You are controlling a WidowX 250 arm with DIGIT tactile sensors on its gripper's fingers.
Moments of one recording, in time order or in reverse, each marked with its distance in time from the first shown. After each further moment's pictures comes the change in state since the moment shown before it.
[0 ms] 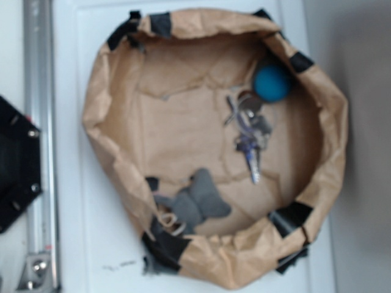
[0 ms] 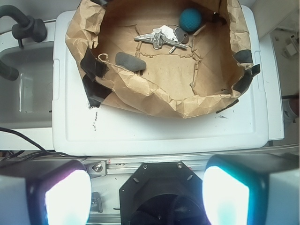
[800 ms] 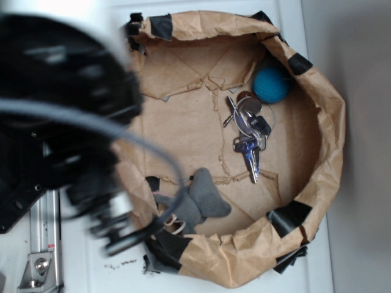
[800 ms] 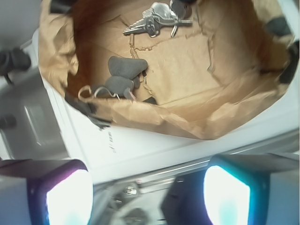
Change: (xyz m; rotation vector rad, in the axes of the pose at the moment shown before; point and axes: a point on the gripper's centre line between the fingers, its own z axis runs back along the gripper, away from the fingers) arm 0.059 0.007 -0.062 -0.186 0.197 0.429
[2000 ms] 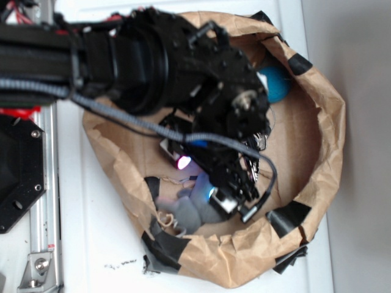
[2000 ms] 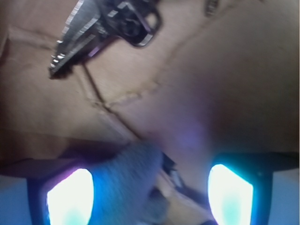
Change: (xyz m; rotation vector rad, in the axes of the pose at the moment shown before) arm 0.066 -0.033 -0.157 -0.049 0.127 0.195
